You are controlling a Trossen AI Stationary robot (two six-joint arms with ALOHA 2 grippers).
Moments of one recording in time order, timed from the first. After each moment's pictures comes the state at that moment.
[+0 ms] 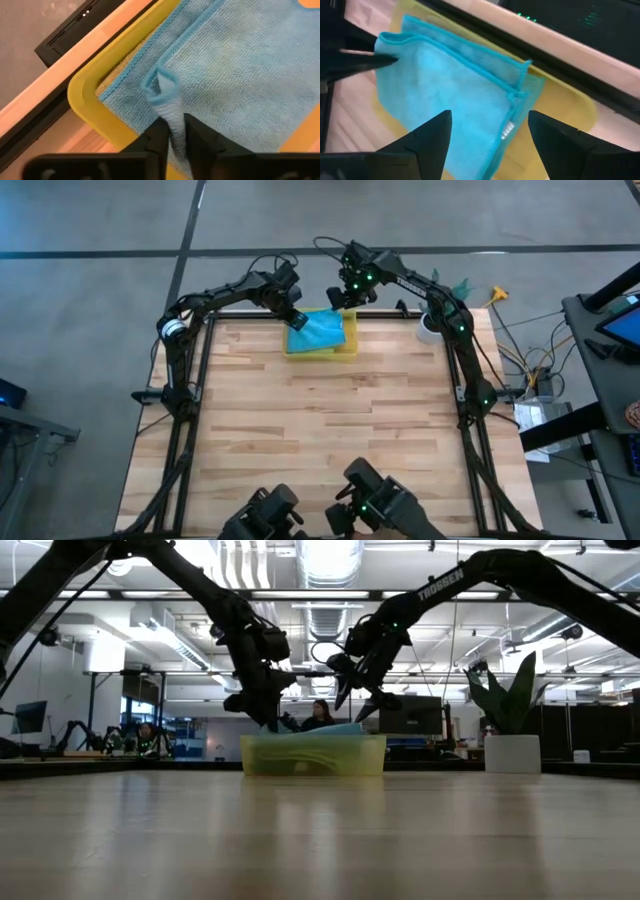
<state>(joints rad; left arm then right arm) 0.78 1.94 1.58 -0.79 0.18 -0.07 -0.77 2.27 2.12 -1.02 -0.42 0.40</state>
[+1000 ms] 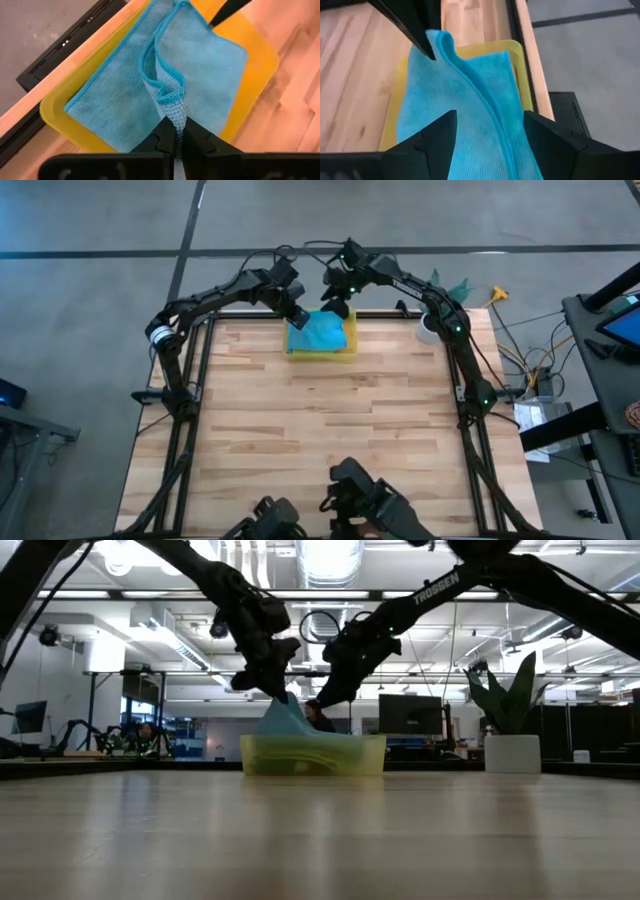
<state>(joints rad) 0.73 1.82 1.58 -0.78 0.24 -0.09 -0.75 2.29 2.13 -0.79 -0.63 -0.48</state>
